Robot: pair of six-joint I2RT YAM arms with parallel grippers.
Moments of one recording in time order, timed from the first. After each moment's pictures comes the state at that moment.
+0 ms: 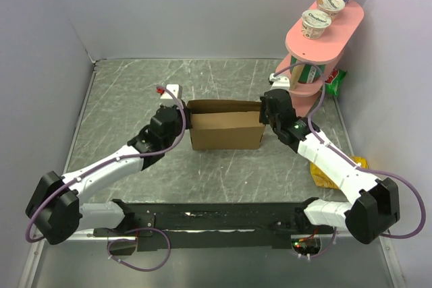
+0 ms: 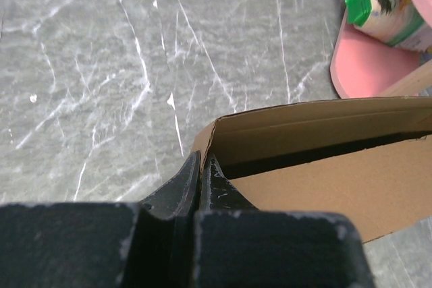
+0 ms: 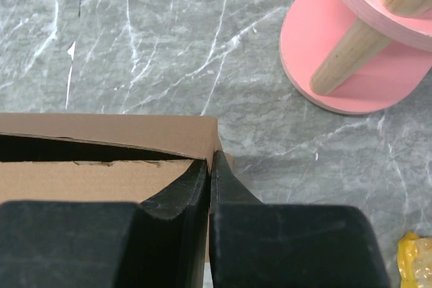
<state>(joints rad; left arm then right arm) -0.71 1.23 0.79 0.18 -0.39 -0.40 0.51 1.22 0.99 -0.35 0.37 0.31</state>
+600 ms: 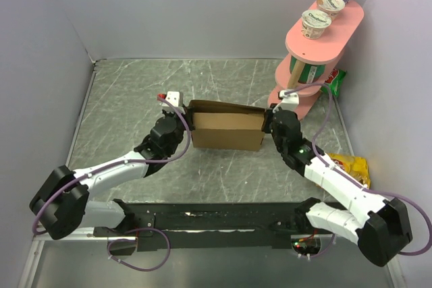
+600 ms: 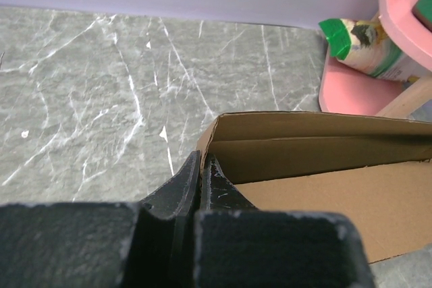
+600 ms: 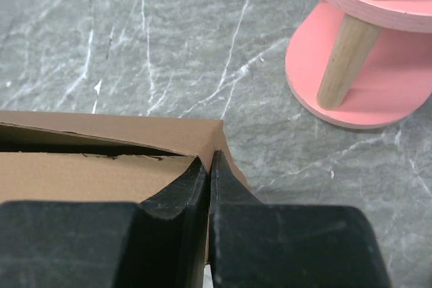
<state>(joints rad) -0.75 1.27 0.65 0.54 -0.46 -0.32 0.54 1.03 0.70 -0.04 0.44 0.33</state>
